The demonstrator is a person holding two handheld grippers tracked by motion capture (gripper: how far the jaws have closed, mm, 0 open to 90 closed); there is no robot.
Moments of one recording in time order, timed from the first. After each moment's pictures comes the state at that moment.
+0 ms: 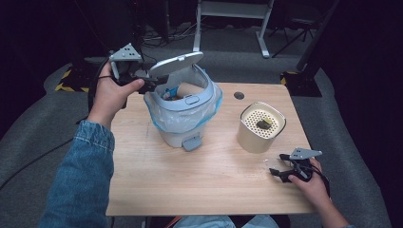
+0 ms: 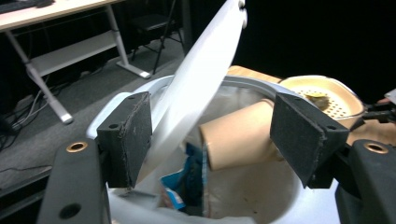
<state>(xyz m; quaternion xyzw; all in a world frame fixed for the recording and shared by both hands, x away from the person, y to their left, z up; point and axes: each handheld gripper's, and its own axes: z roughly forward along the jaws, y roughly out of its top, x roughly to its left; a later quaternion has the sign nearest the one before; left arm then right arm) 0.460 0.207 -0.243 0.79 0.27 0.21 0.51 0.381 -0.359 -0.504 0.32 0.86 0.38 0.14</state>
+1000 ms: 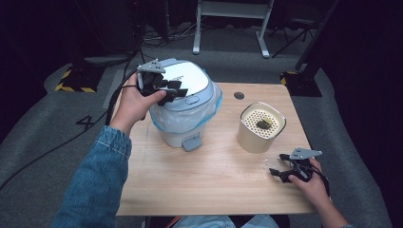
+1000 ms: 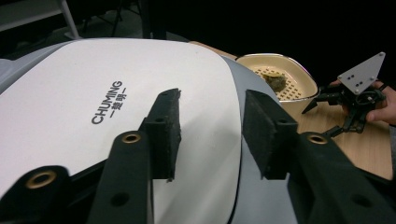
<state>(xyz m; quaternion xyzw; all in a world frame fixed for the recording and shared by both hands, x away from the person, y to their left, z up) 0.467 0.161 -0.274 0.81 0.27 0.12 0.50 0.381 -0.359 -0.504 0.32 0.86 0.38 0.14</state>
